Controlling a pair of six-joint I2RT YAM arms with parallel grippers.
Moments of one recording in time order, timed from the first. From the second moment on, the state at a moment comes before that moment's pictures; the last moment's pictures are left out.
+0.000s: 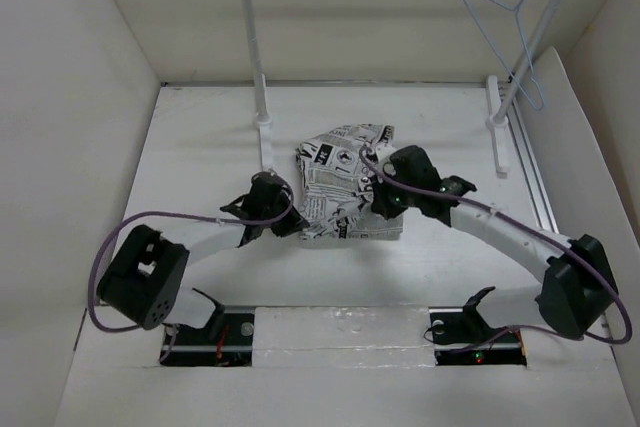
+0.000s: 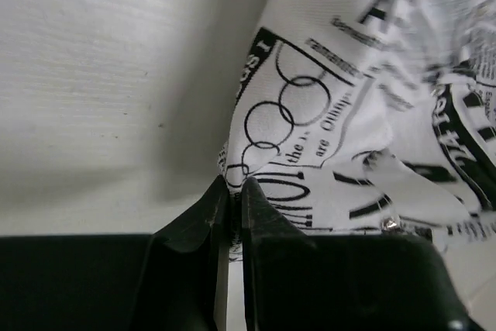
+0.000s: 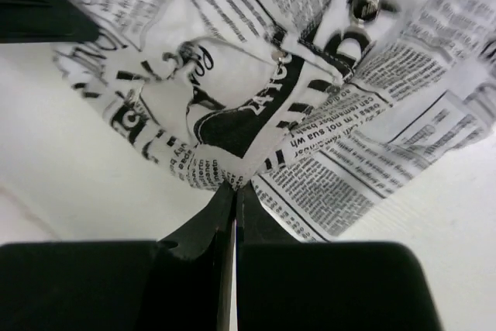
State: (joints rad) left arm -0.54 1.41 0.54 0.02 0.15 -1.04; right arm 0.63 1.32 0.88 -0.40 -0.13 0.10
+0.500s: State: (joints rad) left arm -0.52 1.47 2.26 -0.71 -0.07 -0.68; right arm 0.62 1.32 2.21 -0.70 -0.15 -0.01
